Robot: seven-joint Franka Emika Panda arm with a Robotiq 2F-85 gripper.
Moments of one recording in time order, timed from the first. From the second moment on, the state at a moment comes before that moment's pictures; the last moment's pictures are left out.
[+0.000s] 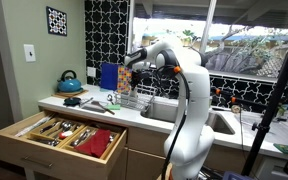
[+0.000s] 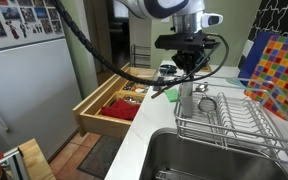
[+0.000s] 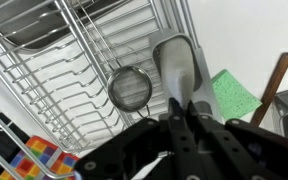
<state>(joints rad) -0.24 0.13 -0.23 -1.75 0.05 2.16 -0.50</state>
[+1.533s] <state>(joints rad) -0.22 0.08 -0.20 -1.75 0.09 2.22 -0.64</state>
